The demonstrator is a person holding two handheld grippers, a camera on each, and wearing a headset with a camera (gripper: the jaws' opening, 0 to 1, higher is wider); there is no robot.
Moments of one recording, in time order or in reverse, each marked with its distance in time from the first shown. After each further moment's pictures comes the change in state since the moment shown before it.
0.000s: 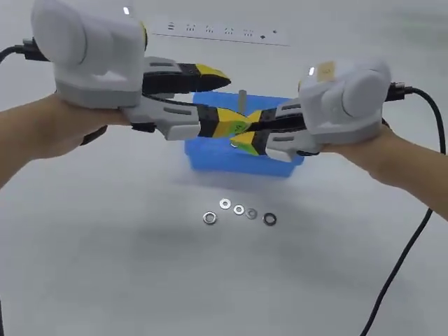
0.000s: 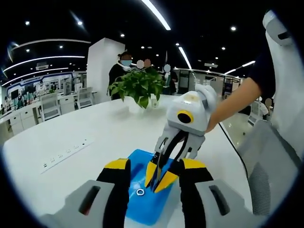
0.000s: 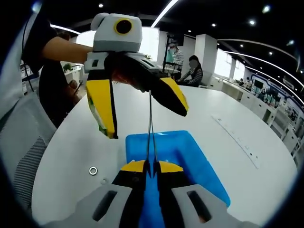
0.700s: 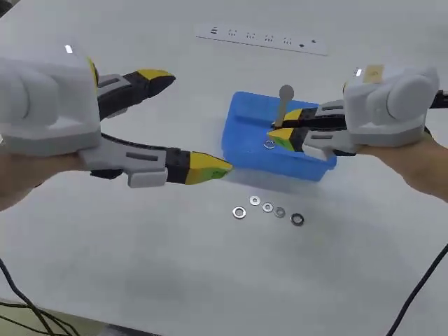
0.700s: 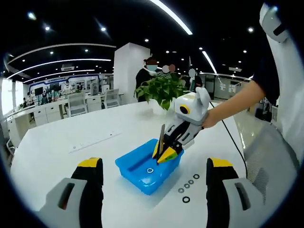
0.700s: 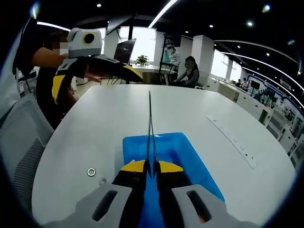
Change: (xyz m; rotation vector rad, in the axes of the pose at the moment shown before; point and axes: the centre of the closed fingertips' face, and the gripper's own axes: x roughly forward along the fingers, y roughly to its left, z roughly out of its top) left arm -0.080 0.001 -0.016 -0.045 -0.039 0.274; right arm -0.009 -0.003 0.006 0.000 -0.003 -0.042
